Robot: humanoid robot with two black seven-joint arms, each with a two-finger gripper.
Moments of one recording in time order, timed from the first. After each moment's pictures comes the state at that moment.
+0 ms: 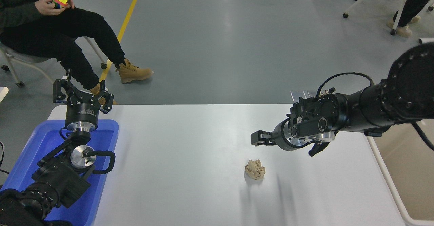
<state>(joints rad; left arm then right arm) -0.69 0.18 -0.83 -0.29 -0.15 -0.55 -0.64 1.61 0.00 -1.10 1.24 0.01 0.00 -0.06</state>
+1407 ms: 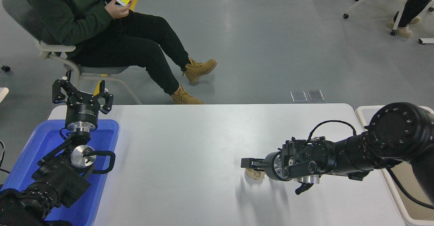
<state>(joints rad) -0.69 0.18 -0.83 -0.29 -0.15 -0.55 -0.64 1.27 0.00 -0.96 1.07 -0.16 -0.17 -0.04</state>
